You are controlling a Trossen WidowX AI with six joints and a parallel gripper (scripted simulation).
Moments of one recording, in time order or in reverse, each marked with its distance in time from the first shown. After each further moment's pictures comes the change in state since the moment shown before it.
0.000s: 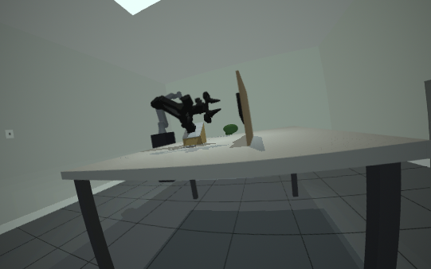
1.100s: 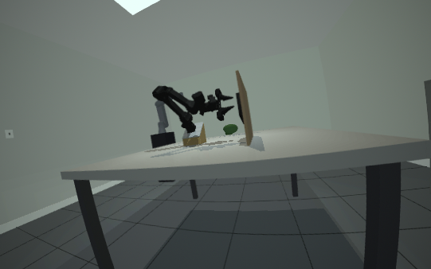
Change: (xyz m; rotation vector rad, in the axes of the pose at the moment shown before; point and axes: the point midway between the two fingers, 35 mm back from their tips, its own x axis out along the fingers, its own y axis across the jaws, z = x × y) arm 0.080 0.001 0.001 -0.005 -0.002 0.008
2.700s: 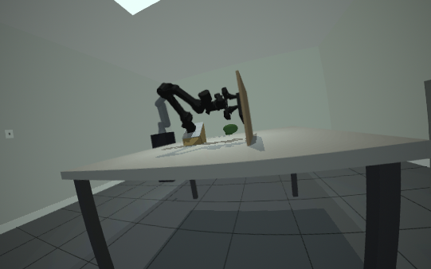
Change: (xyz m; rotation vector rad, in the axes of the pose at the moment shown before) arm 0.040 0.000 0.000 0.000 0.001 0.000
